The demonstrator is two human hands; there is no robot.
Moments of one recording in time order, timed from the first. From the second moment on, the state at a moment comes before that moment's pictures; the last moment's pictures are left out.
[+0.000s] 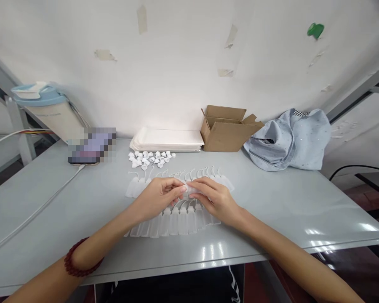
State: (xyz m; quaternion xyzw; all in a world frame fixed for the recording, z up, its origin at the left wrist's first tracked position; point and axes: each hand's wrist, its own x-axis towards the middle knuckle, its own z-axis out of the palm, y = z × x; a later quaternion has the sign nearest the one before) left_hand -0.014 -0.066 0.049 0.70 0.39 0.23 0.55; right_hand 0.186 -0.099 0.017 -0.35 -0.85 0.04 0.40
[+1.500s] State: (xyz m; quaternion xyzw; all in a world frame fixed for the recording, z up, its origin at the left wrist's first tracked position) left_hand -0.010 -0.080 0.055 0.78 0.38 0.26 0.43; right_hand 0.183 -0.109 0.040 -0.43 -0.74 0.31 0.42
